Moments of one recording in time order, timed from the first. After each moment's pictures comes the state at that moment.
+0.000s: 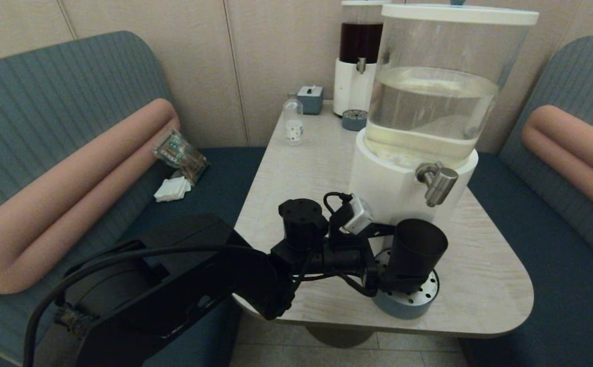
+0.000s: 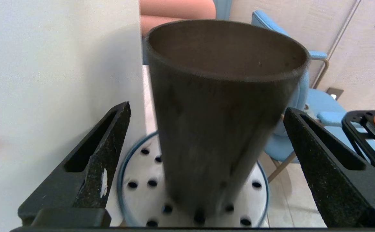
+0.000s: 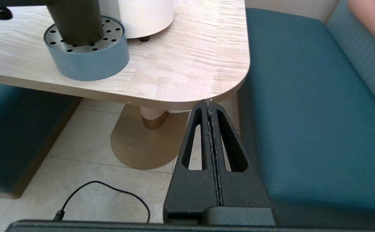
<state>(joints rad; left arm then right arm) -0.69 2.43 -1.33 -1.20 -0.81 0.01 0.00 0.00 -0.01 0.02 0.01 -0.05</state>
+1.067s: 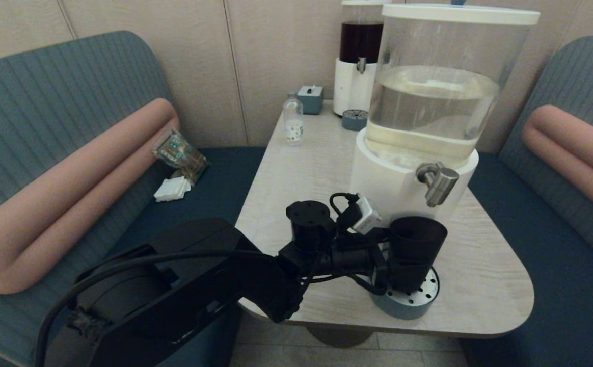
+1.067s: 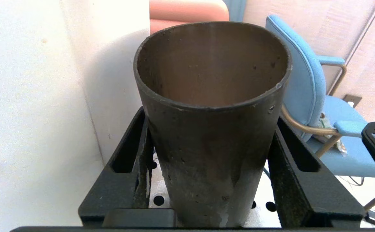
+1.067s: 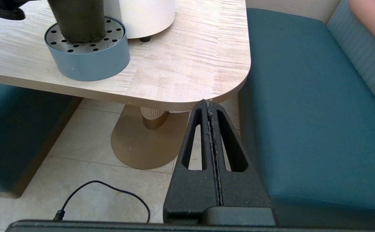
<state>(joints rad) -0.73 2.45 -1.36 -1.21 -0.76 0.01 0.00 0.00 -0.01 0.02 0.01 -0.05</state>
